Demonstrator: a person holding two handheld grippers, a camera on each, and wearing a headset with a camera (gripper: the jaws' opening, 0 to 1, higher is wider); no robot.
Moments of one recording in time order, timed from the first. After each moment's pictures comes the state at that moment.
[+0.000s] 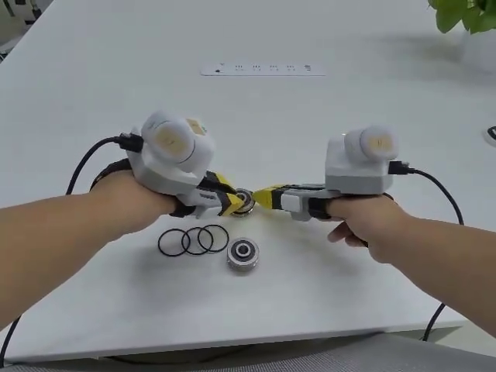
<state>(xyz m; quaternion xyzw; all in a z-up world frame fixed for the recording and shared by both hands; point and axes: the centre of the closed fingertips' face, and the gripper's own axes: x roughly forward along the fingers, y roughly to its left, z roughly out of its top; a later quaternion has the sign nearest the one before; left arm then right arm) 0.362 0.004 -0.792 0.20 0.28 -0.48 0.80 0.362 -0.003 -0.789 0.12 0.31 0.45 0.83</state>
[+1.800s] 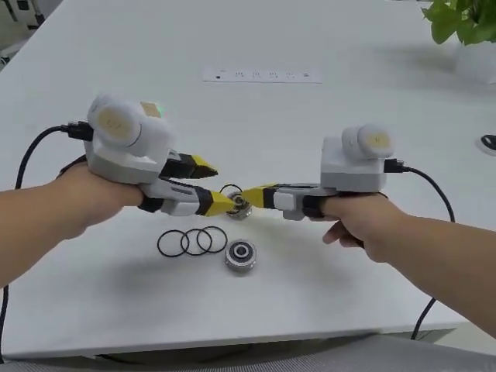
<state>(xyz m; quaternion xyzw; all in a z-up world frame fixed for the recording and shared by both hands) 0.348 0.028 -0.746 0.14 0.23 -0.51 0.82 0.354 0.012 -0.767 0.14 0.30 0.48 0.81</state>
